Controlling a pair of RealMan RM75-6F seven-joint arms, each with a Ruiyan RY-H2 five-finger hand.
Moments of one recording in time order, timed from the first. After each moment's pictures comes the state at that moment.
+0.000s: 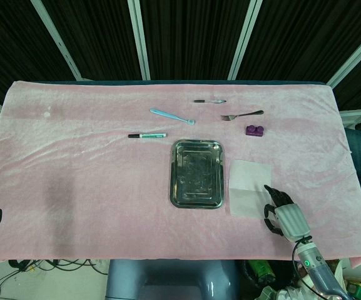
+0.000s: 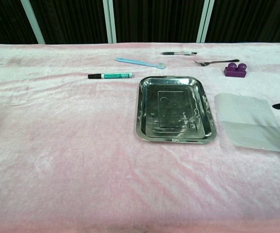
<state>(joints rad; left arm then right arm) -0.02 -1.10 -0.10 -1.74 1.30 1.49 0.09 0.27 -1.56 -0.06 -1.06 -1.61 1.28 0.17</state>
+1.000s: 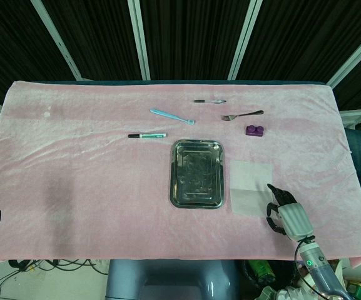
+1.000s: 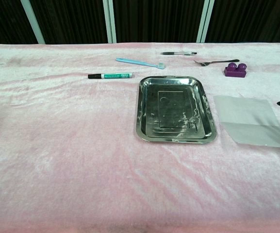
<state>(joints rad) -0.02 -1.09 -0.09 -1.74 1.30 1.49 0.08 0.26 -1.55 -0.05 -1.07 -1.60 1.29 0.18</state>
